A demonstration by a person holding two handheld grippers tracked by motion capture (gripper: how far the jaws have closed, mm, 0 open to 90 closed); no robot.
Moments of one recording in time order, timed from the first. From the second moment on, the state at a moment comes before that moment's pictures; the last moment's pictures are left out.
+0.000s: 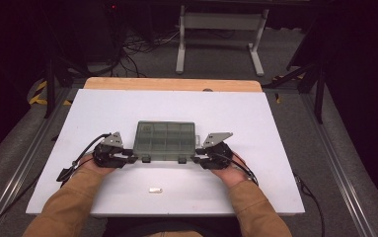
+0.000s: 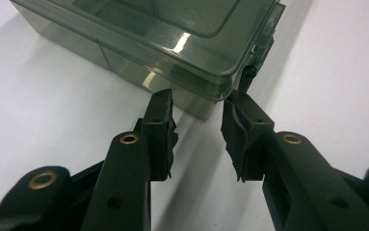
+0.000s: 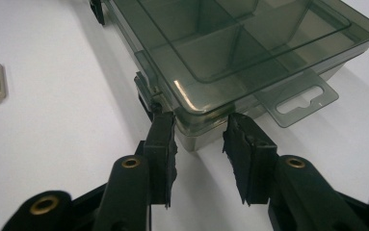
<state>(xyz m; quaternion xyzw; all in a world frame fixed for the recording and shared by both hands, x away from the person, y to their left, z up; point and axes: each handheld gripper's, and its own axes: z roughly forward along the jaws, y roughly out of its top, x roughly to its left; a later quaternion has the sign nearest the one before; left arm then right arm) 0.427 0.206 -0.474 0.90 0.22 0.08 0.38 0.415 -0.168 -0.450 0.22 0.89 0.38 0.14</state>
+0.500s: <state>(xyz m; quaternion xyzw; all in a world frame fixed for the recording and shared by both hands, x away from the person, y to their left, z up) 0.427 0.206 -0.474 0.90 0.22 0.08 0.38 0.414 -0.168 -0.450 0.22 0.89 0.38 0.14</state>
